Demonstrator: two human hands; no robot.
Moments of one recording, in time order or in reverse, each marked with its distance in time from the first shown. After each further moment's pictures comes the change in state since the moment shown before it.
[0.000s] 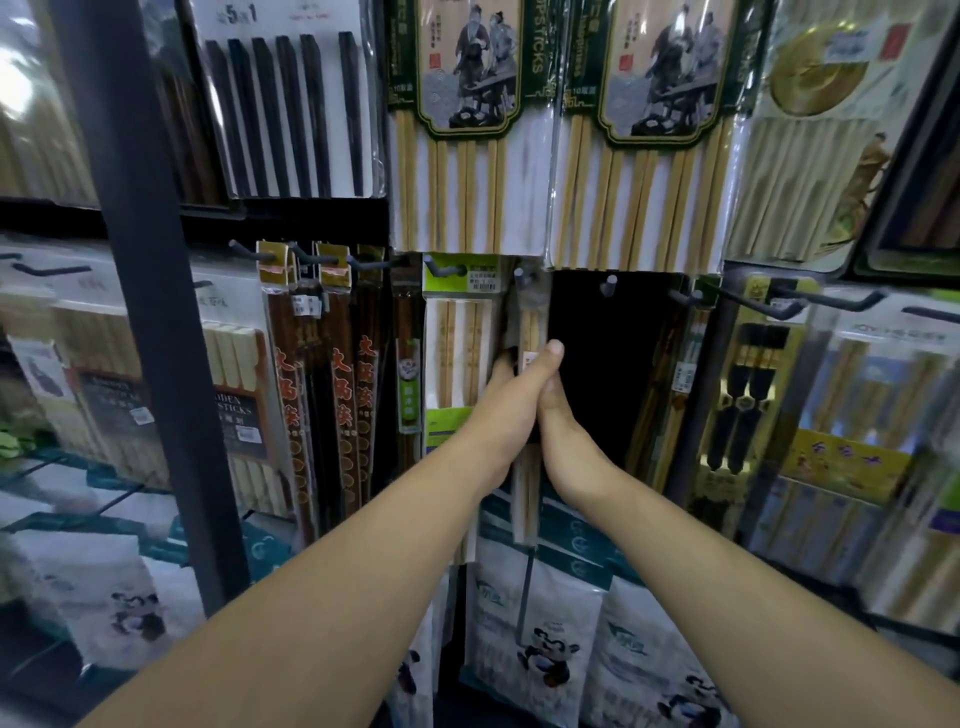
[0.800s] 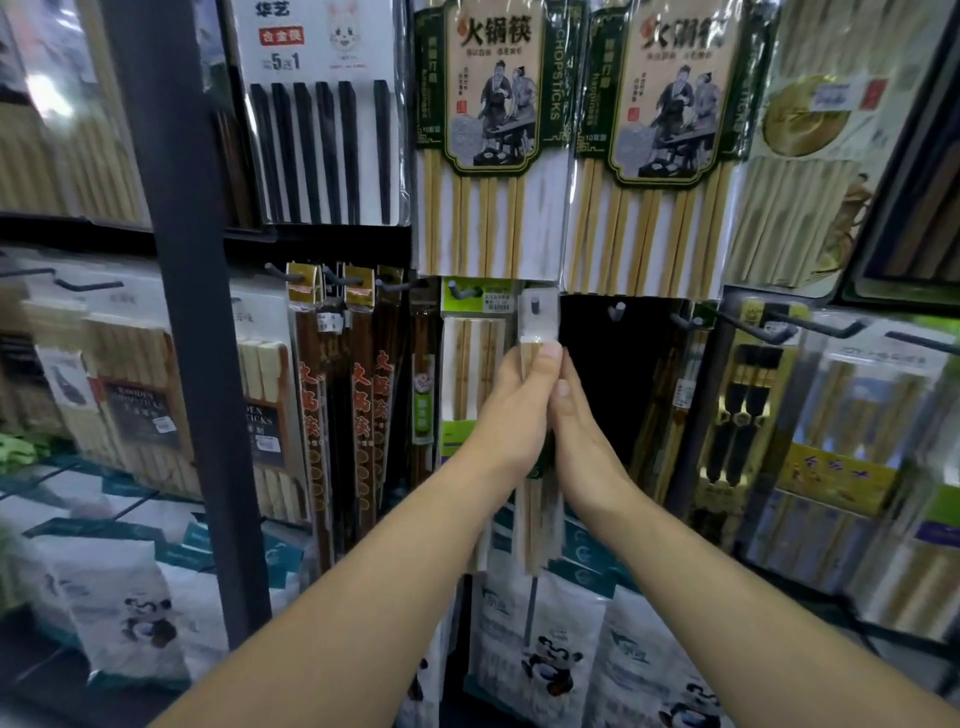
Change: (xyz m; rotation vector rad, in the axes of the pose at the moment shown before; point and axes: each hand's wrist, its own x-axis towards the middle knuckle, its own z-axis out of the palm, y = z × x) left_hand -0.033 0.022 -0.003 0.095 -0.031 0.205; right_hand -0.022 -0.023 -0.002 0.038 0.051 -0.142
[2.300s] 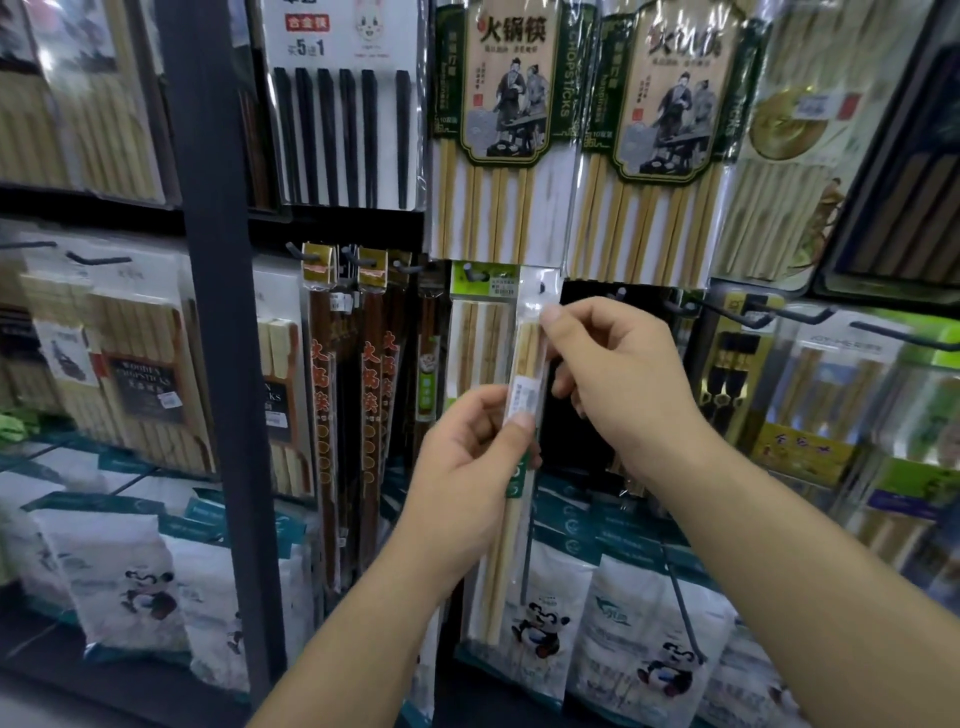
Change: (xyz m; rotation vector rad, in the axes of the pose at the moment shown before) left_hand -0.104 0.003 -0.031 -0.127 0.048 0.235; right_hand -0.032 -0.106 -0.010 -0.070 0.194 -0.159
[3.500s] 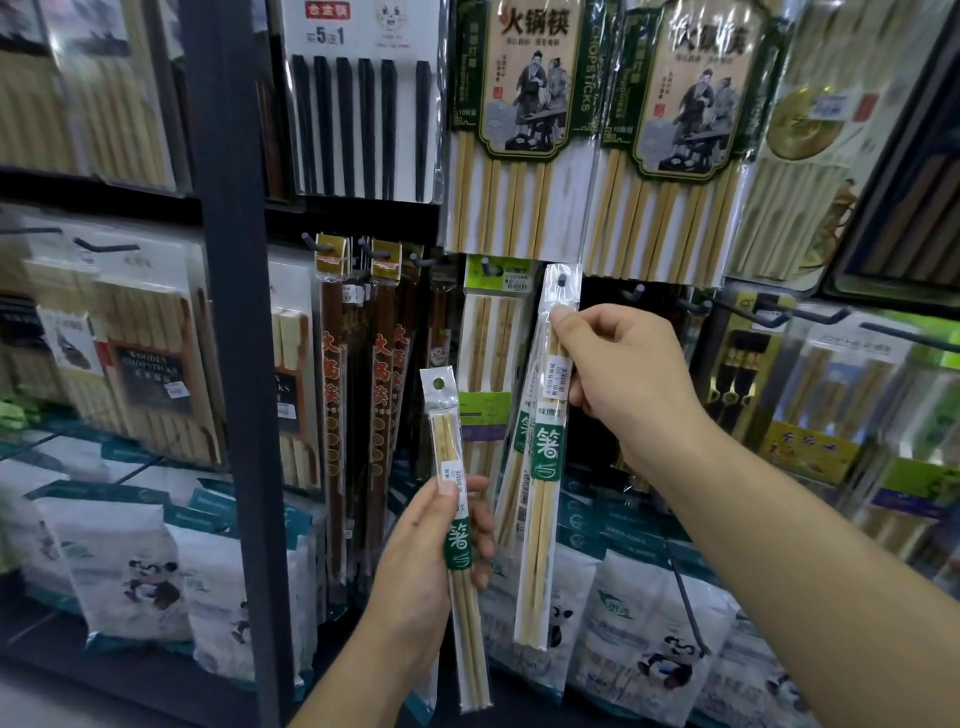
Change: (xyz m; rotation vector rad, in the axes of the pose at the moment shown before) left_hand -0.051 -0.052 -0.038 -0.289 0.140 -0.337; right_hand 0.004 0.003 0.010 -0.079 0.048 0.152
